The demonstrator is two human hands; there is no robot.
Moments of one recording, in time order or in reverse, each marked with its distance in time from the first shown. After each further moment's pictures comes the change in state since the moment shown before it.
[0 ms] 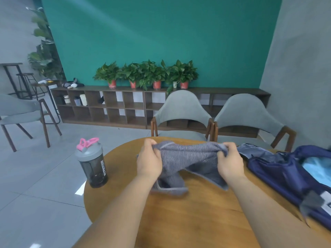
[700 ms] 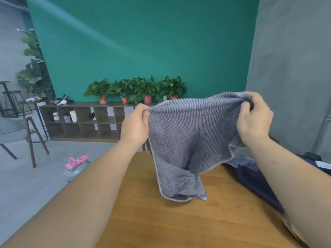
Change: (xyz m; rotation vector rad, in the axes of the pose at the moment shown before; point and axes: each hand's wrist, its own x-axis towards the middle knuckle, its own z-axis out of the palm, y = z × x) left_hand 0.088 0.112 -0.076 0.059 0.075 0.430; right_hand 0.063 -0.113 -0.128 0.170 0.486 -0.362
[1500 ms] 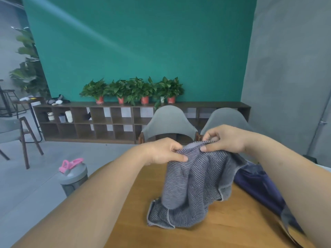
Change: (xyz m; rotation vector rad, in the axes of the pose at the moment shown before) left_hand -0.030 0.041 0.040 -0.286 -1.082 -0.020; right_hand 0.000 0.001 0.004 -0.286 -1.269 -0.045
